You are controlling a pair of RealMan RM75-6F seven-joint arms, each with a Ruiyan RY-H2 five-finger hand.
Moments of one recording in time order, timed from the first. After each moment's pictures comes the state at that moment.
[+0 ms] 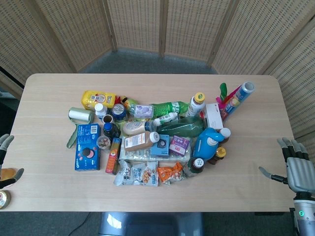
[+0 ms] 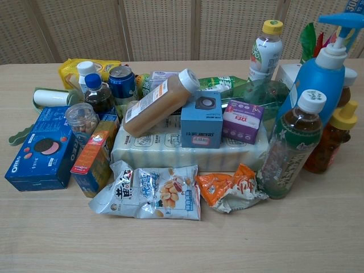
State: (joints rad) left arm -0.05 -0.97 -0.04 -1.81 1.42 1.50 0.09; right arm 0.12 -1.15 0.11 -1.58 -1.33 1.40 -0.08
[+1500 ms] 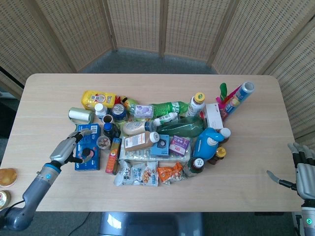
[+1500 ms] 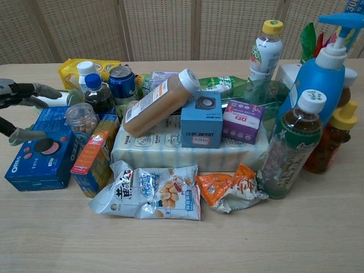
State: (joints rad) left arm -0.46 -1.33 -0.15 -1.55 1.23 0.86 -0.25; right arm 0.05 -1.13 0.10 -1.60 -1.32 1.44 -0.07
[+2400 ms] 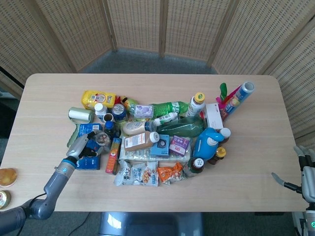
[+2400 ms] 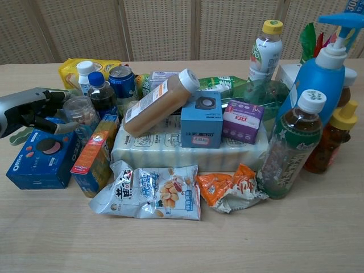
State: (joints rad) left arm -0.51 -1.53 -0.19 -1.36 1.19 0.84 -0.44; right arm 0.03 -1.12 0.10 -1.60 -1.30 1.44 -0.03
